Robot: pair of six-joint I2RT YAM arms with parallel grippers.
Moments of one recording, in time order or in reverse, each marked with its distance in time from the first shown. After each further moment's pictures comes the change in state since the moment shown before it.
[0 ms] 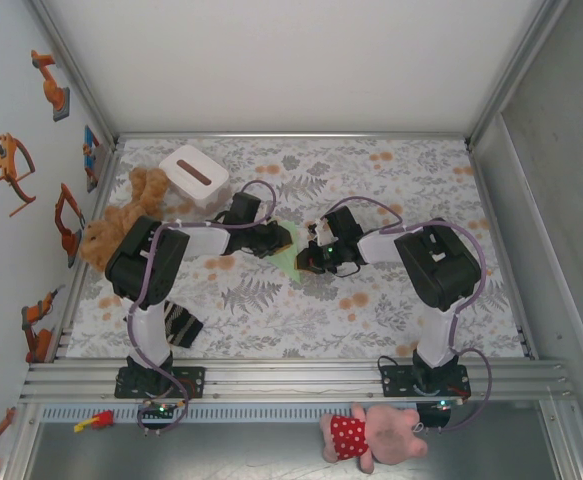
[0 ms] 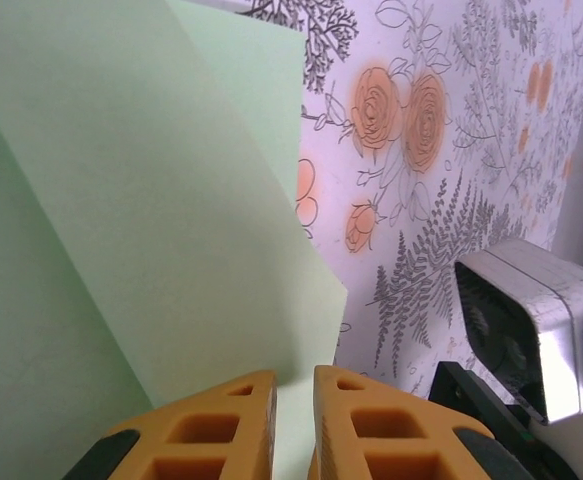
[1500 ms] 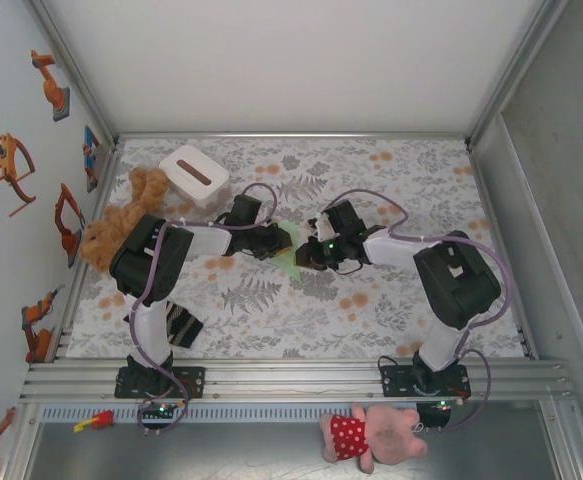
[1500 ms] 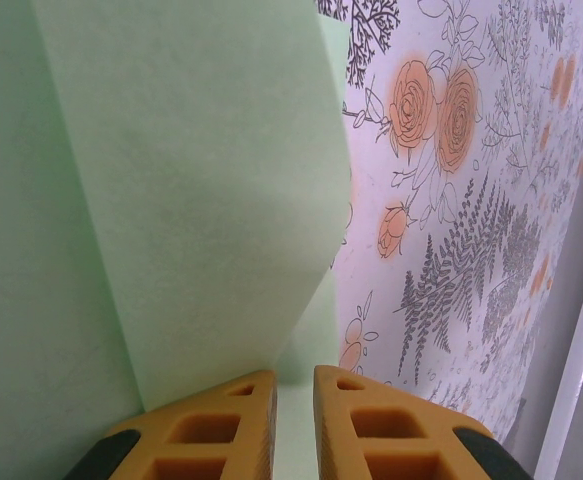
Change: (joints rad) left arm 0.004 0.032 0.000 0.016 0.011 0.000; right arm 0.037 -0.147 0.014 -0.121 0.042 0.012
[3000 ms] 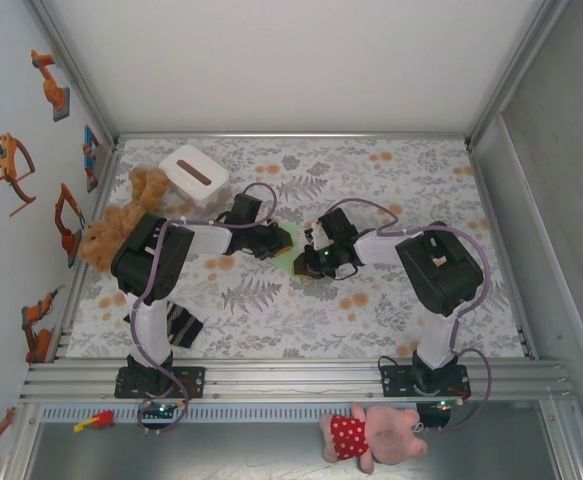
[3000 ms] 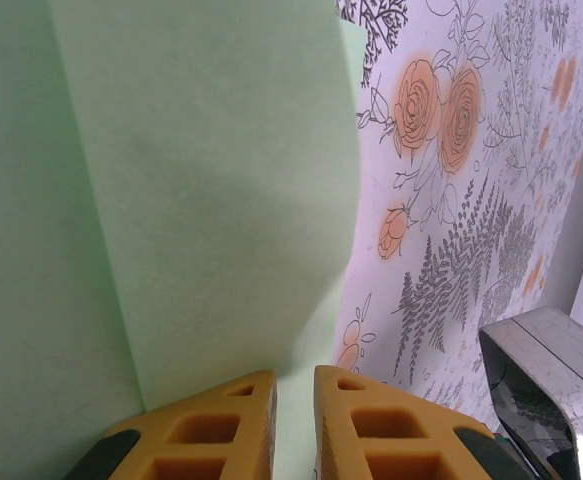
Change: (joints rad) left arm 0.003 0.014 0.019 -0.022 0.018 -0.016; right arm 0.011 0.110 0.001 0.011 -0.006 0.010
